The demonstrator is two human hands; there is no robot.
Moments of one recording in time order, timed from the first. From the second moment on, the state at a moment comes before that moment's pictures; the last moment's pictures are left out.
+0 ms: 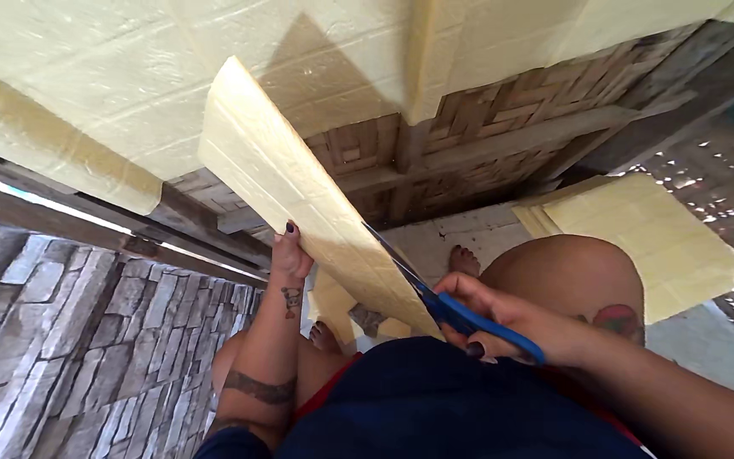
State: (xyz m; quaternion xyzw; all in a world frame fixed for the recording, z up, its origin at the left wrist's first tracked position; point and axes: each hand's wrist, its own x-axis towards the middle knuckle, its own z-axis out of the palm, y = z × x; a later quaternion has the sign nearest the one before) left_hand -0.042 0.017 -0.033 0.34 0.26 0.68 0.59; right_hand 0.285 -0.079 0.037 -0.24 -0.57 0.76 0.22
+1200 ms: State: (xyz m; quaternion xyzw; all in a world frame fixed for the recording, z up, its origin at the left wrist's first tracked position) left_hand -0.047 0.018 -0.033 0.37 0.21 0.70 0.58; right_hand 0.288 -0.076 0.047 -0.19 -0.56 0.79 0.17
